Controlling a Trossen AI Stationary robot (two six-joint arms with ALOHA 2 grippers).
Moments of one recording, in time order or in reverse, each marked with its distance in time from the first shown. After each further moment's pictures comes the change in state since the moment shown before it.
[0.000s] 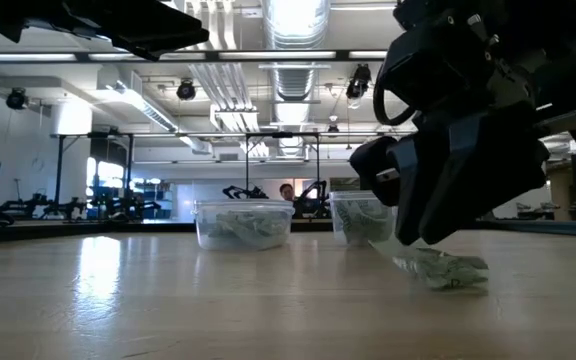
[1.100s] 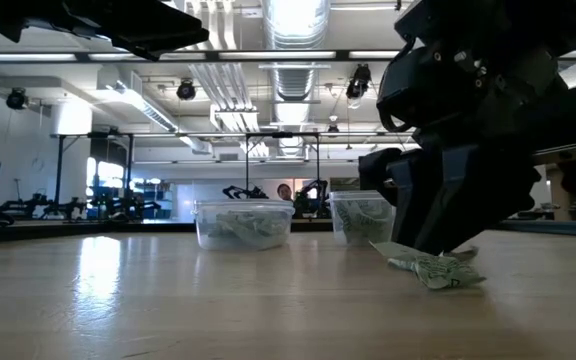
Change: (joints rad) left arm -0.001 0.000 0.000 0.001 0.001 0.000; right arm -0.002 -0.001 0.003 -0.108 0.149 0.009
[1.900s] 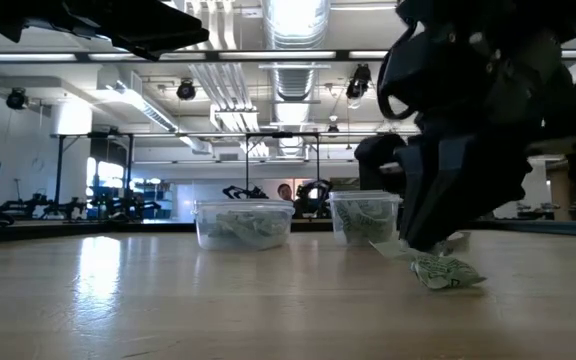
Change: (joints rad) left arm 0.001 0.000 0.000 0.000 0.000 0.000; right arm 0.022 -0.018 0.027 -0.044 0.008 -0.072
